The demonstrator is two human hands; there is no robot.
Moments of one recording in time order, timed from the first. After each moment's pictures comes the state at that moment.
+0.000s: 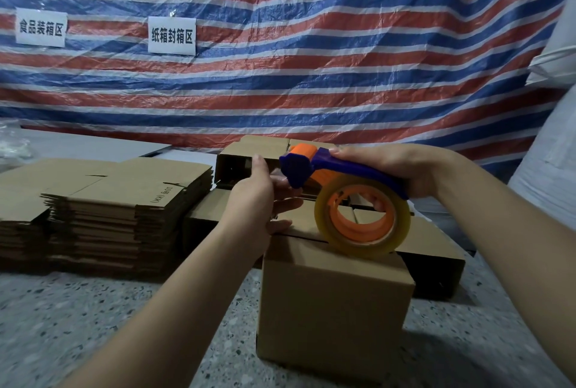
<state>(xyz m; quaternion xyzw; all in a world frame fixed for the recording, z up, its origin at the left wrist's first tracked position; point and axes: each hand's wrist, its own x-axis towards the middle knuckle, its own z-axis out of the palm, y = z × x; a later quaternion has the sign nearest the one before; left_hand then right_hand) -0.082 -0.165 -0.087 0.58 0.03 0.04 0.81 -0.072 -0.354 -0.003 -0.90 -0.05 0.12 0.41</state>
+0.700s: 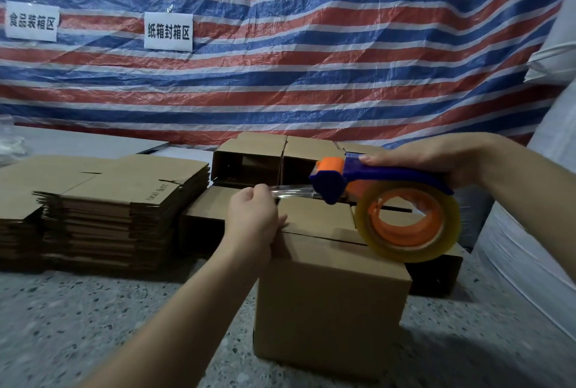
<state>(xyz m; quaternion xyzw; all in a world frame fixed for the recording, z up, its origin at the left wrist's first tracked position) -0.082 -0.177 -0.109 0.59 0.10 0.12 0.79 -0.081 -0.391 0.012 -0.92 -0.01 0.17 0.34</state>
